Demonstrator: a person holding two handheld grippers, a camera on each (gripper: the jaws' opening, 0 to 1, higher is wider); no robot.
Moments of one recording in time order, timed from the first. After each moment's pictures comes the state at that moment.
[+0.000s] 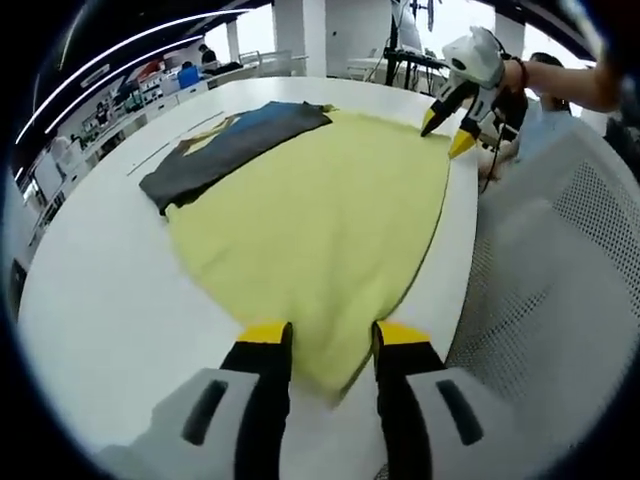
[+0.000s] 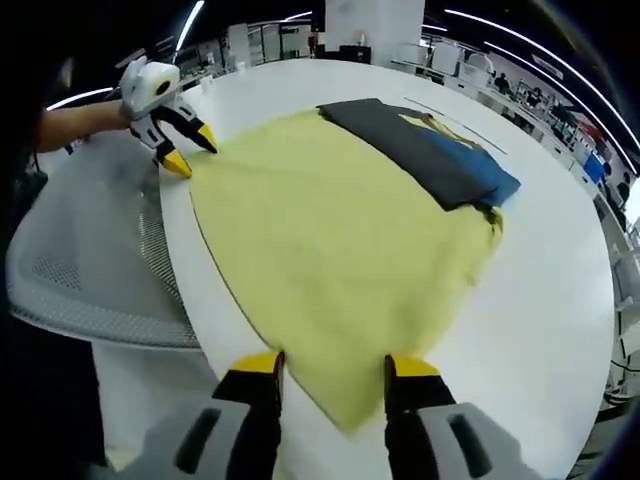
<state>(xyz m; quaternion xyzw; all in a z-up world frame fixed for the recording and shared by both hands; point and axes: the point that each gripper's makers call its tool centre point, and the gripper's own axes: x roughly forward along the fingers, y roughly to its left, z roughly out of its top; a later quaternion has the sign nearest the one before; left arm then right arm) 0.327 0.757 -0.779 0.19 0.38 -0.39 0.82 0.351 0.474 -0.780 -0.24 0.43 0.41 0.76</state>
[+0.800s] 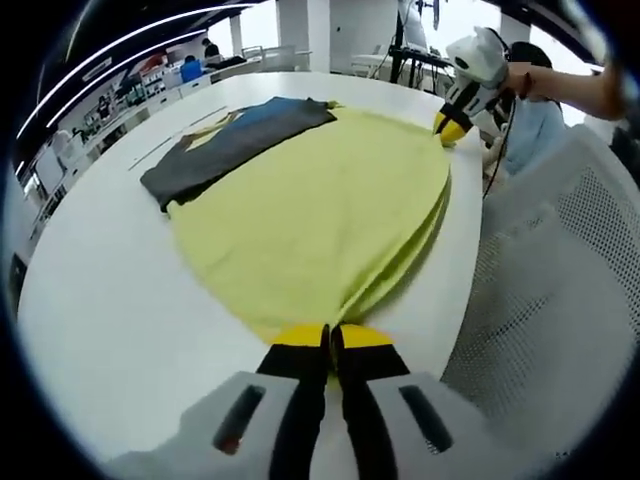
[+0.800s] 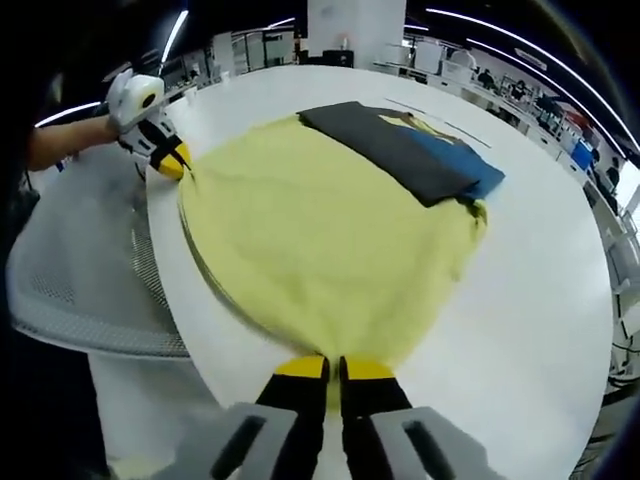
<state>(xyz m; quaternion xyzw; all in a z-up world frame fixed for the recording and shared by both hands) 0.328 0.759 -0.775 0.18 0.39 -0.38 0.82 0.358 0.468 -0.779 -0.21 0.43 0.39 0.78</state>
